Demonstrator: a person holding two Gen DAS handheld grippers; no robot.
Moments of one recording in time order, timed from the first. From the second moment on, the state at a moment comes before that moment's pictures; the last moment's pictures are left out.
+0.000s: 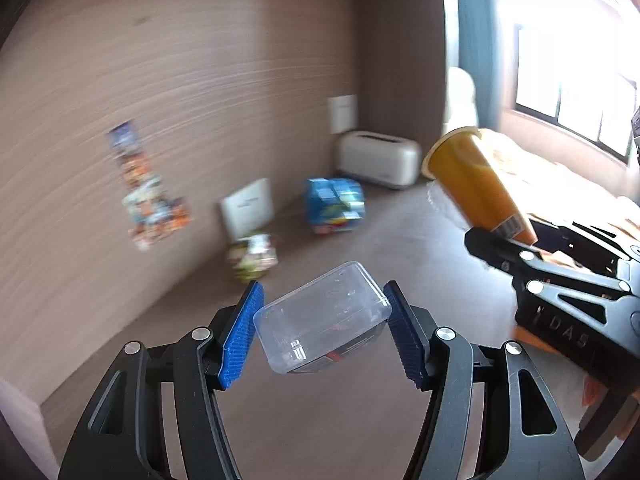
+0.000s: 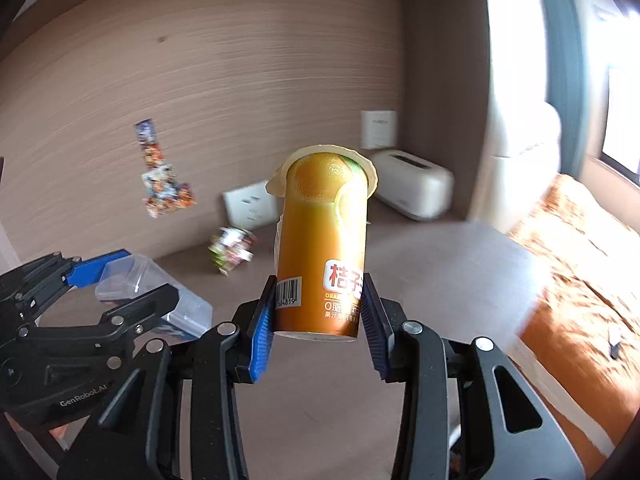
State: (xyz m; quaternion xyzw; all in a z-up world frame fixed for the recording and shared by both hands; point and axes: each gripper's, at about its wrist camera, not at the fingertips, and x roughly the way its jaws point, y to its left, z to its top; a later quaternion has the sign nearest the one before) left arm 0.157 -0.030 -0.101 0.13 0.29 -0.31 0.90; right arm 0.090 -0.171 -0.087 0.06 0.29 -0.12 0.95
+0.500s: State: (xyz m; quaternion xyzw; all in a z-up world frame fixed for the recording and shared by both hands) left arm 0.035 -0.194 -0.124 0.18 0.28 -0.49 0.81; right arm -0.069 -0.292 -0.121 0.10 0.30 -0.29 0.90
